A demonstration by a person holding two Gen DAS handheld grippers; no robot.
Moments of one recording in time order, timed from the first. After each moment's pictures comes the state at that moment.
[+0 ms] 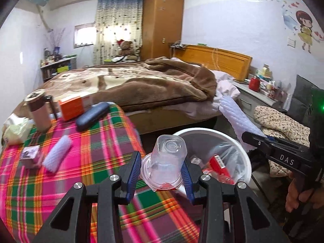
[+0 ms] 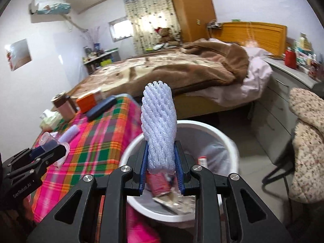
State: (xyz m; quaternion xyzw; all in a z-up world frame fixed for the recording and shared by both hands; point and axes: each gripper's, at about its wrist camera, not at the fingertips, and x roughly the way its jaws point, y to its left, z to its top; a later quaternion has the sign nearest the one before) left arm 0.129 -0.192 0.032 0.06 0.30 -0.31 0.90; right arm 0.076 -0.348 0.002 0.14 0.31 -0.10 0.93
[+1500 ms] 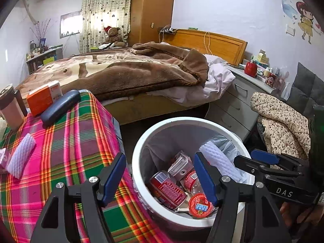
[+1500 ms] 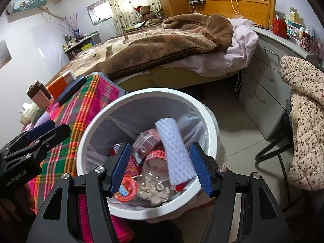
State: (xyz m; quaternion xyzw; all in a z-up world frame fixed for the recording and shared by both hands) left arm 0.164 -0.260 -0.011 0.07 0.34 -0.33 0.88; right arm 0.076 -0.384 -0.037 0.17 0.38 -0.12 0.90
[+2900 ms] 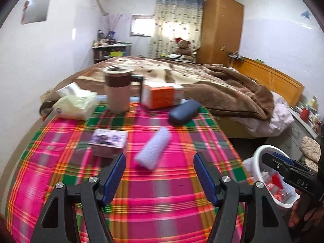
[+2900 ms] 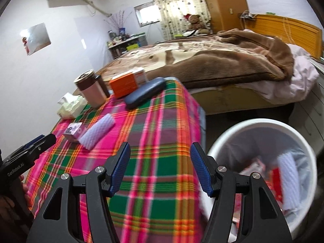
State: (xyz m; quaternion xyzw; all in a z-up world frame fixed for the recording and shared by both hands) left arm 0.221 -0.005 0.015 -0.02 0.32 -0.13 0.94; right arm 0.167 -0.240 -0.019 0.13 0.34 0.02 0.93
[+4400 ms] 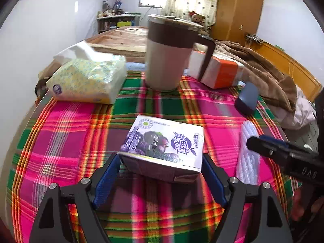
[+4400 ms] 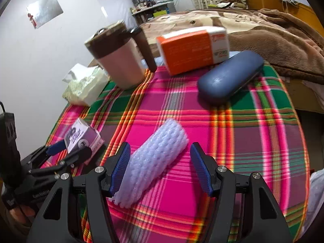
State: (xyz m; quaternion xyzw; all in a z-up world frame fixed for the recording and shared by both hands) left arm 0.371 0.090 -0.064 -0.02 0.42 -0.11 0.90; right arm 0.310 -0.118 -0.065 0.12 0.45 0.11 0.88
